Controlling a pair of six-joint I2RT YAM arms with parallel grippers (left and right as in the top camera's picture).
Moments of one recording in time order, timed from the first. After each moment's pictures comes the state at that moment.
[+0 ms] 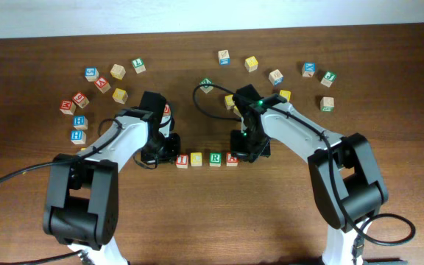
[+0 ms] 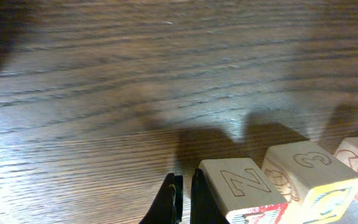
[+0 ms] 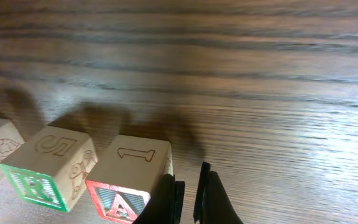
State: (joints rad) left arm -0.23 1.91 1.18 -0.78 0.24 -0.26; right arm 0.43 2.02 1.37 -0.91 -0.27 0.50
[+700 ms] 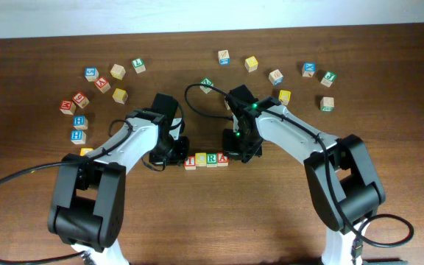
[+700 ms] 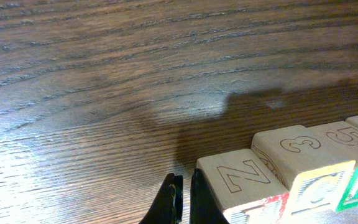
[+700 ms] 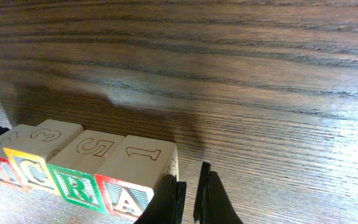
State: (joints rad) left arm -0.30 1.91 1.18 -0.78 0.24 -0.26; right arm 0.46 2.02 1.37 -0.83 -0.32 0.52
